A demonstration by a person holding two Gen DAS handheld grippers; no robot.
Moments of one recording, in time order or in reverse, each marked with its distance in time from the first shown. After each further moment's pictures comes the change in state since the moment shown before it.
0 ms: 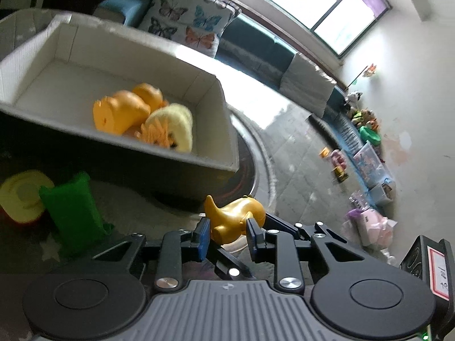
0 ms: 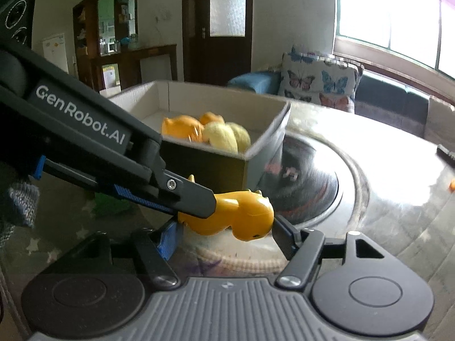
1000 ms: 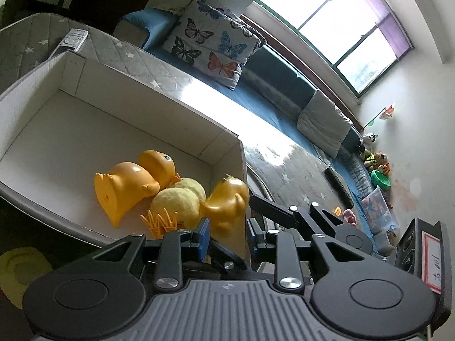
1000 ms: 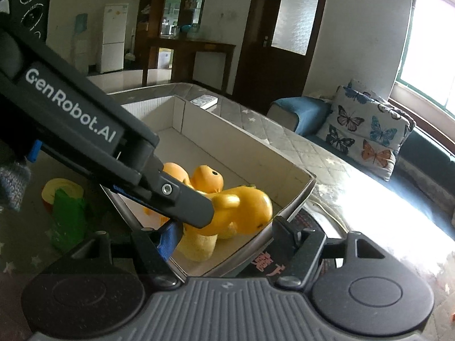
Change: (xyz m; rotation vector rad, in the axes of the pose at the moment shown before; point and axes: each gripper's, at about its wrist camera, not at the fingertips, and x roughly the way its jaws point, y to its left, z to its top) left arm 0.024 0.019 0.068 -0.131 -0.095 0.035; right arm 0.082 -0.024 0.077 -0.287 0.005 0.149
